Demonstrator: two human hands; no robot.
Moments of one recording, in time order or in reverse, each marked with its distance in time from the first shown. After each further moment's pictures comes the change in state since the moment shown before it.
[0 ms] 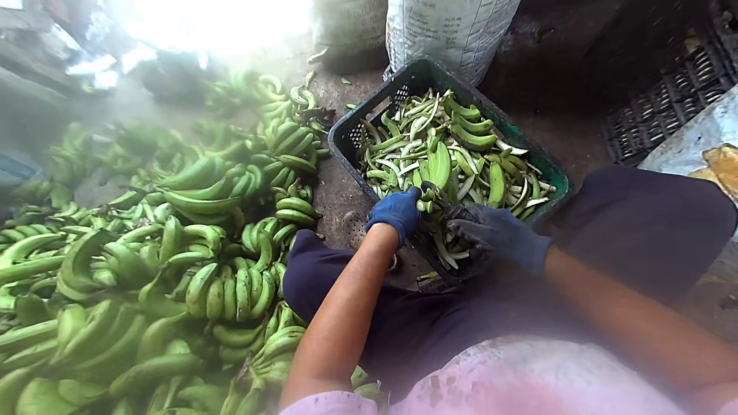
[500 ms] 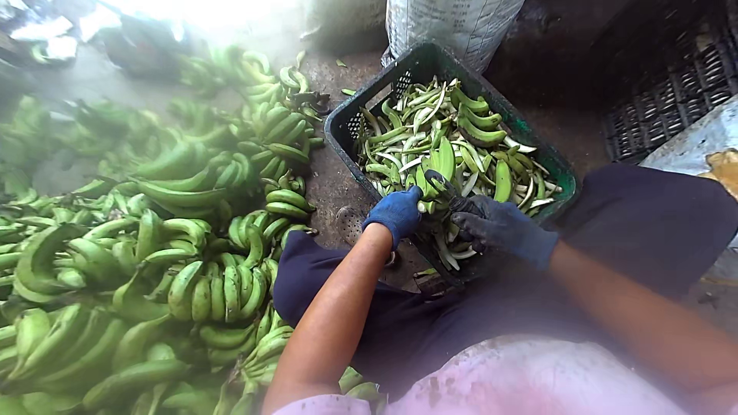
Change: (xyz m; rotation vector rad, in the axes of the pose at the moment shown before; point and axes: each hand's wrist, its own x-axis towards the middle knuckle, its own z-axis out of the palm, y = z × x) left_hand 0.015 -0.018 0.003 -0.041 -0.059 0.154; right_hand 0.020 -0.002 -0.004 0.015 0.004 -0.003
